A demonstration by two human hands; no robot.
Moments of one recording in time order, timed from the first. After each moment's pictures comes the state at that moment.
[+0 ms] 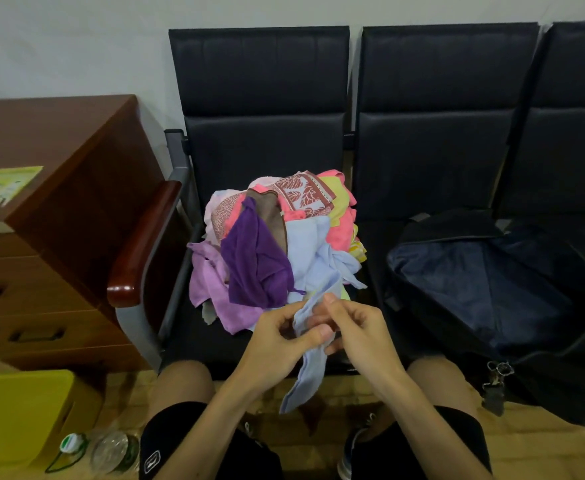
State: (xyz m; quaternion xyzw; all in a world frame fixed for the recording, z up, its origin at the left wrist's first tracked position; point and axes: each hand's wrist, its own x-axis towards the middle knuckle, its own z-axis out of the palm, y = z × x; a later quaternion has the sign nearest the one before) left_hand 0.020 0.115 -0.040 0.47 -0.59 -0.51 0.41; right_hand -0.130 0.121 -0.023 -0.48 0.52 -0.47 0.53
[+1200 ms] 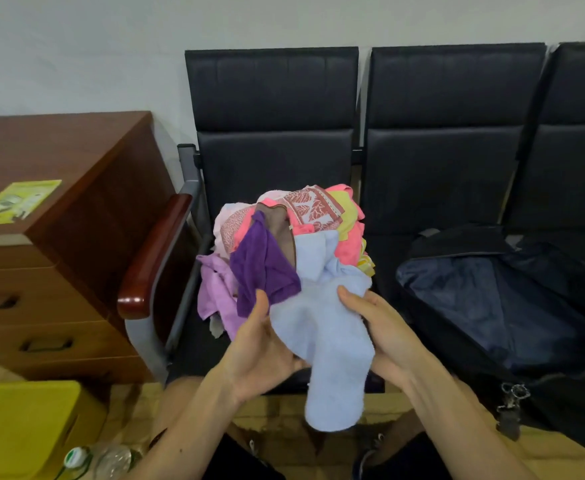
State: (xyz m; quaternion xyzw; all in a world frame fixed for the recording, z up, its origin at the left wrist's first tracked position) left_hand 0.049 0.100 -0.020 0.22 -0.24 -0.85 0.41; right_hand -0.142 0.092 0.000 -0.32 0.40 -0.45 0.73
